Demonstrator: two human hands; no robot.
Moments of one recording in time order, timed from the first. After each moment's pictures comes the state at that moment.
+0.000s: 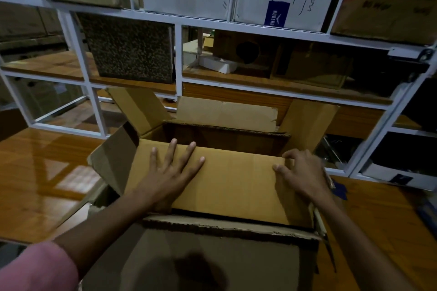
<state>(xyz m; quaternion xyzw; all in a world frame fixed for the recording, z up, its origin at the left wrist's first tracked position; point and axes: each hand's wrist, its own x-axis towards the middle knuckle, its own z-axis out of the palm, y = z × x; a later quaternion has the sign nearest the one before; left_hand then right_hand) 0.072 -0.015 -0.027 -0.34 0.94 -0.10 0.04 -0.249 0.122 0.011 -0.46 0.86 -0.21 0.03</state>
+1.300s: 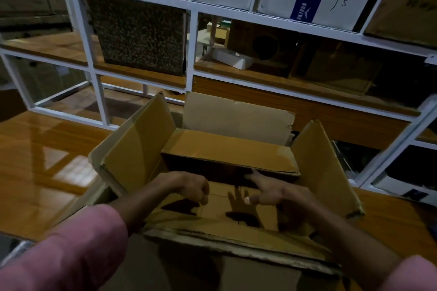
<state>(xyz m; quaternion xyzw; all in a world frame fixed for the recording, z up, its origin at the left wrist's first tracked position) 0.017 -0.073 -0.036 -0.36 0.85 0.30 0.23 -0.223 0.021 -0.041 -0.62 0.73 0.10 0.27</state>
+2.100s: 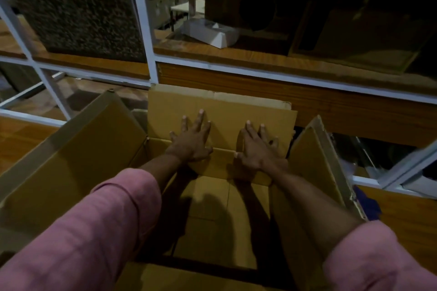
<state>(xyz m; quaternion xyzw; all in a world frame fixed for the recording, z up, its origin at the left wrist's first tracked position) -0.146 -0.245 -0.079 -0.48 0.87 0.12 0.04 -0.330 -0.143 -0.067 -0.60 0.79 0.00 0.10</state>
